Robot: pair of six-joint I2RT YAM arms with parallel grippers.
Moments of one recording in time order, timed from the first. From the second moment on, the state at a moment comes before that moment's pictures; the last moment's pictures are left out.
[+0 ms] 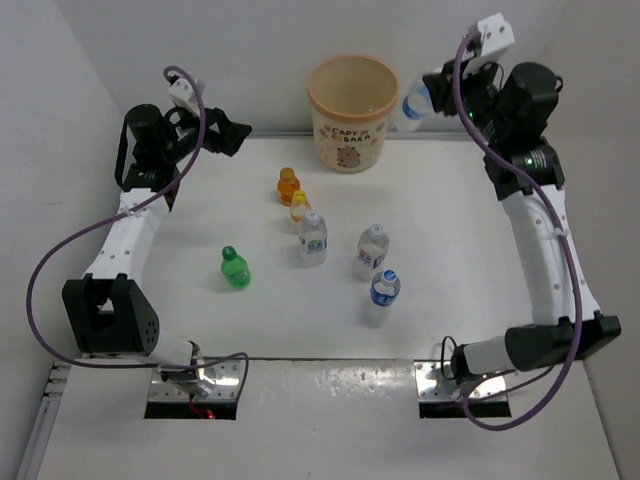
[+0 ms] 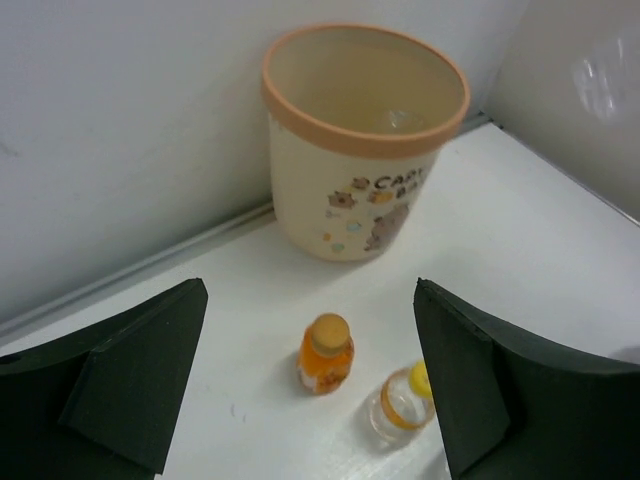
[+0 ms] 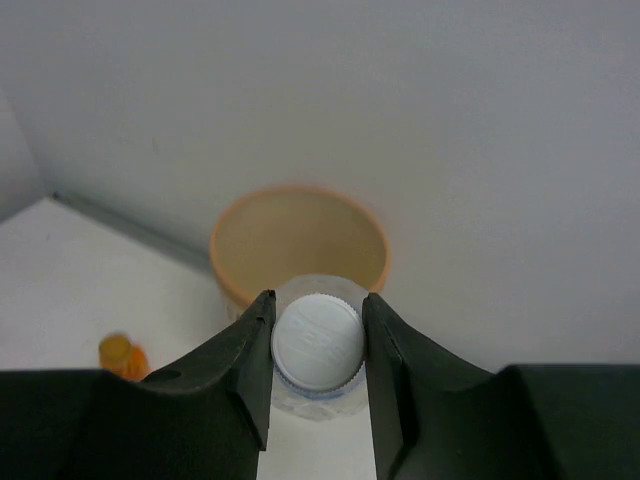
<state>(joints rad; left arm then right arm) 0.02 1.46 1.34 0.16 0.64 -0.09 0.15 1.38 1.65 -0.24 -0.24 -0.15</state>
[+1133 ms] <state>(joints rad) -0.28 1.29 1.05 -0.15 0.94 0.42 0.18 1.88 1.92 -0.06 -0.19 0.00</state>
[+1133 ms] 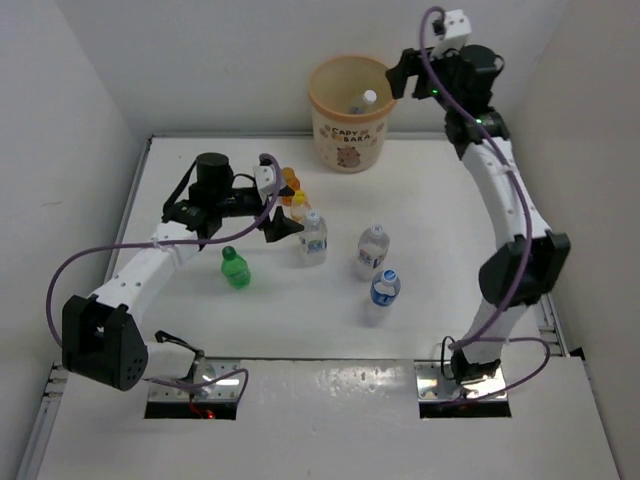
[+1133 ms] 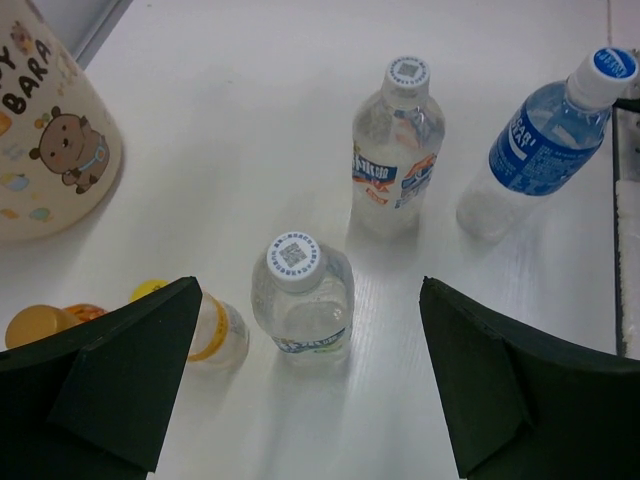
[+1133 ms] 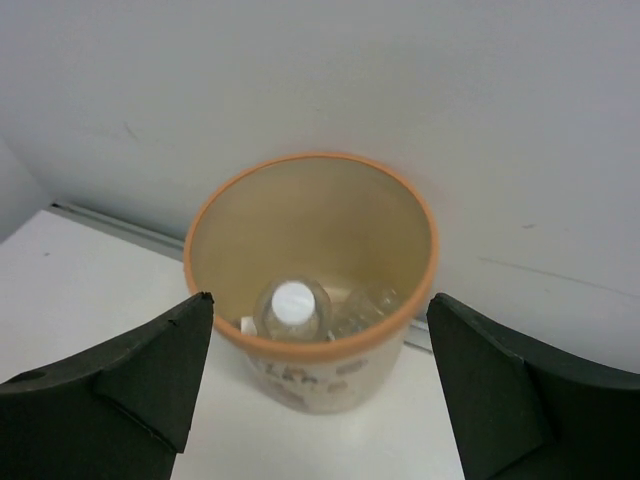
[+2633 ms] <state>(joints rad) -0.38 1.59 1.56 -0.15 0.81 0.26 0.03 0.90 0.98 -0.64 -0.65 -0.08</state>
